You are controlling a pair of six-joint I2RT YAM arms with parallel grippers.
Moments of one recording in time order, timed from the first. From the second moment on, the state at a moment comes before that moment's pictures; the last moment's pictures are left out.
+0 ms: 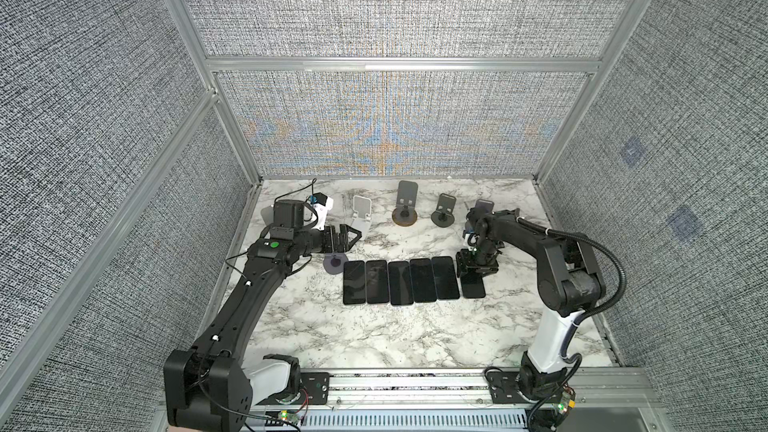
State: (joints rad) left arm -0.19 1.21 1.00 -0.52 0.61 -0.26; right arm 0.23 1.90 1.27 -0.98 -0.15 0.14
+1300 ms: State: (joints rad) left arm -0.19 1.15 0.98 -0.53 0.46 -0.24; right arm 0.21 1.42 0.93 -0.63 -0.04 0.18
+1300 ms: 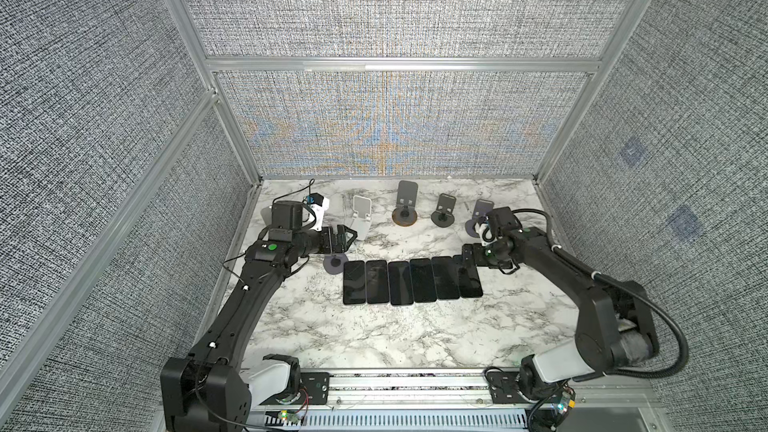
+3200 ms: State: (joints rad) left arm -0.07 1.50 0.30 0.86 -0.31 0.02; right arm 0.11 1.54 0.37 0.79 0.29 -0.03
